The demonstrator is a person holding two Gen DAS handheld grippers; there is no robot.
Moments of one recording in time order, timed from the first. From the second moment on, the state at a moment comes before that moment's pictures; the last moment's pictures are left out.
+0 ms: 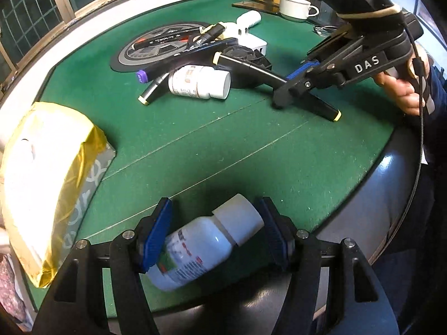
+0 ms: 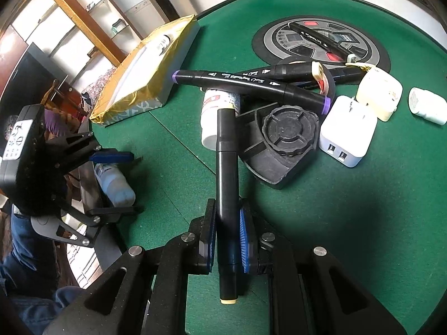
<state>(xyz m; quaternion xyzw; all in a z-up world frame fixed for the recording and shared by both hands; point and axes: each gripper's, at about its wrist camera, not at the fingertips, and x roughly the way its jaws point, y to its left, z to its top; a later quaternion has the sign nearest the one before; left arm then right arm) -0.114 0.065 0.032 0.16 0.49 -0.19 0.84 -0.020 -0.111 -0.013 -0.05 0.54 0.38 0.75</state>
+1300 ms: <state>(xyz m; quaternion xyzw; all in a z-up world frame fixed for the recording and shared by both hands) -0.115 0.075 0.025 0.34 0.52 -0.24 0.75 -0.020 -0.107 -0.016 -0.05 0.54 0.39 0.75</state>
